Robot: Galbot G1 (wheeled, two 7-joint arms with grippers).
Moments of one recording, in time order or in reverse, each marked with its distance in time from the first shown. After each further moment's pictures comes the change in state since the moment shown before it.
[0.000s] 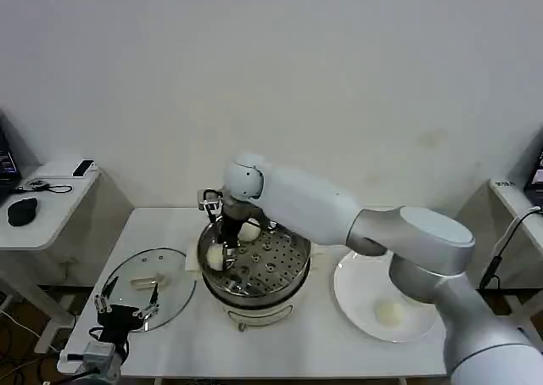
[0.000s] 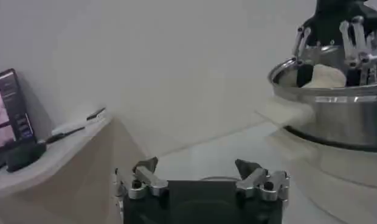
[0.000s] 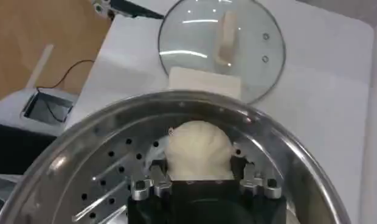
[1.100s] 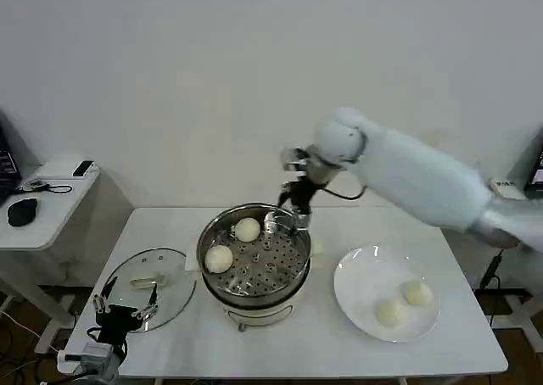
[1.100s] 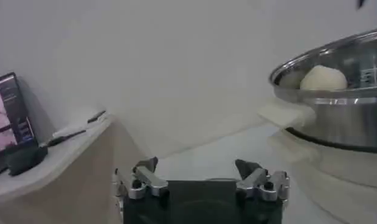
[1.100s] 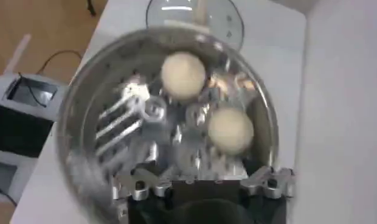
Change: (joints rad) left arm 0.010 0.010 -0.007 -0.012 -0.002 0.004 0.012; right arm 0.116 -0.568 0.082 0.431 0.053 0.046 -0.070
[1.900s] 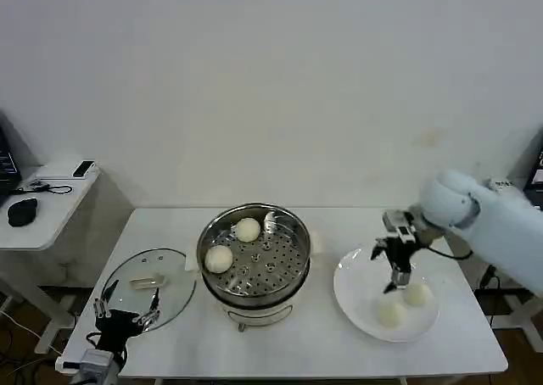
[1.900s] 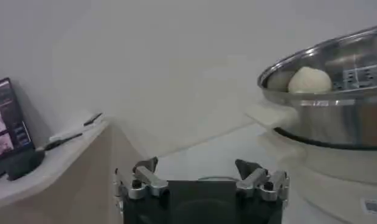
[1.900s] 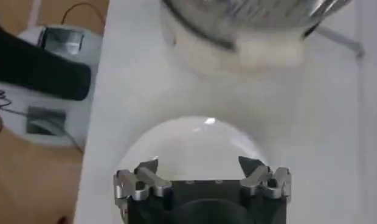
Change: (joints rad) left arm 0.055 -0.002 0.005 -0.061 0.016 0.008 0.007; right arm -0.281 -0.442 0.037 0.234 -0.126 0.057 -0.013
